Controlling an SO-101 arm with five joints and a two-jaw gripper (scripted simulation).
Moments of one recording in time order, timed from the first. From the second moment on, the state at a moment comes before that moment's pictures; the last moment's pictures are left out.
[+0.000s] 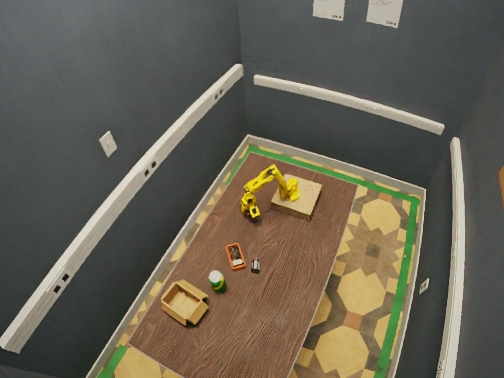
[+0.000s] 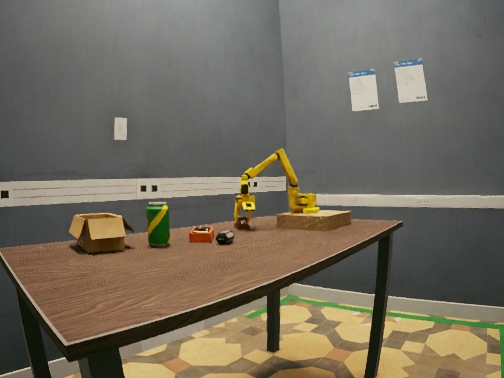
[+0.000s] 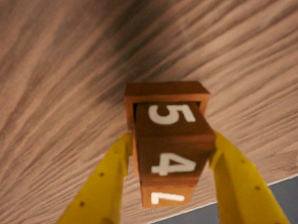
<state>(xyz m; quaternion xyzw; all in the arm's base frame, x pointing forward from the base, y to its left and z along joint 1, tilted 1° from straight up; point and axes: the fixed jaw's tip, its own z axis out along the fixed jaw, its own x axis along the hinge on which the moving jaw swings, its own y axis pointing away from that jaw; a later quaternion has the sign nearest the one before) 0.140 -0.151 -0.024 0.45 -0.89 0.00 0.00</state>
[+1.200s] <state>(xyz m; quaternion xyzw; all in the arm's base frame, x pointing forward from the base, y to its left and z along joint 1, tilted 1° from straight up) 0.142 -0.153 -0.024 0.45 -0.89 0.00 0.00</state>
